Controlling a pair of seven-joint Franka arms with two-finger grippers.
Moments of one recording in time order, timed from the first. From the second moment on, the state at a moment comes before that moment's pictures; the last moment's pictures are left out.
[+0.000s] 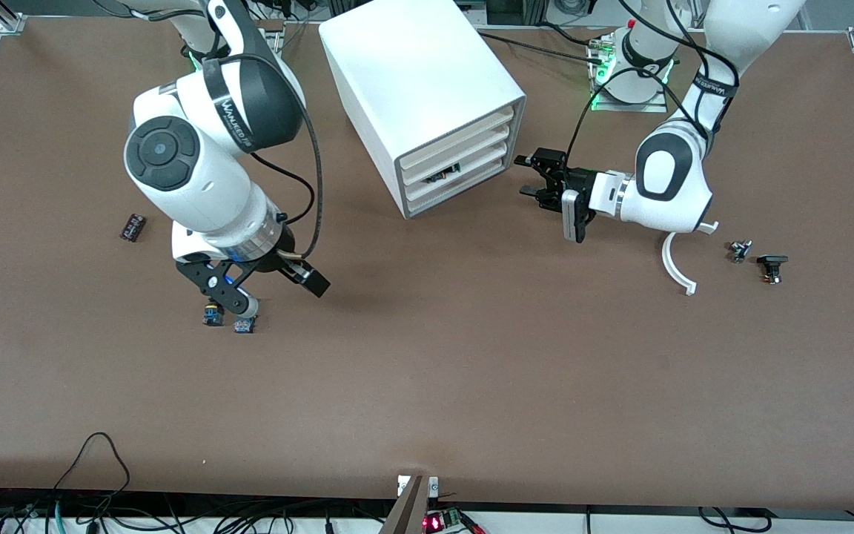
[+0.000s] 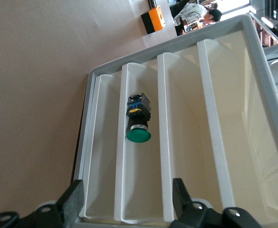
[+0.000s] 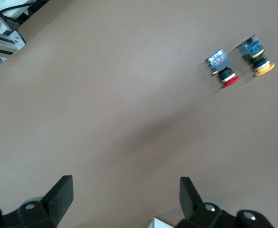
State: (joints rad) left arm -0.04 0.33 -0.20 -2.28 -1.15 1.85 1.25; right arm 0.57 0.54 -0.17 -1.20 0.15 1.81 1.05
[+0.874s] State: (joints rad) left arm -0.05 0.41 -0.31 -2.40 -1.42 1.97 1.47; right arm 0.58 0.57 -0.14 -1.13 0.25 1.86 1.27
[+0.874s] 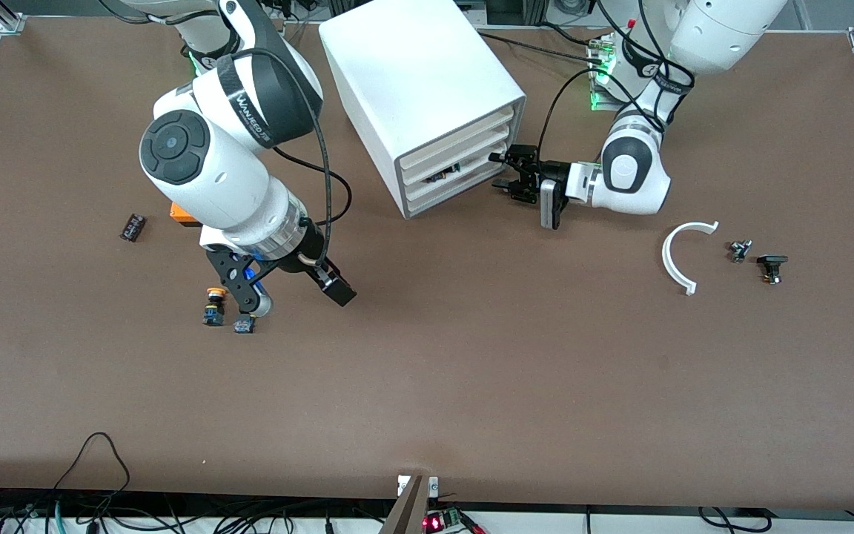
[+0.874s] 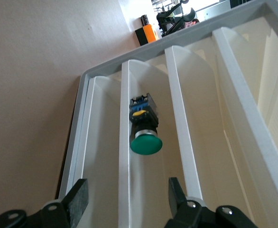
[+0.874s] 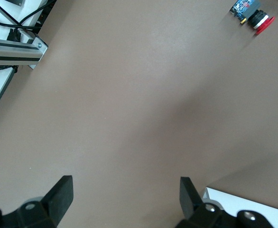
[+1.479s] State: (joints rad) left arm -0.08 0.43 -0.31 -2.42 -1.46 1.97 1.50; right arm 0.58 0.58 -0.14 -1.12 0.25 1.86 1.28
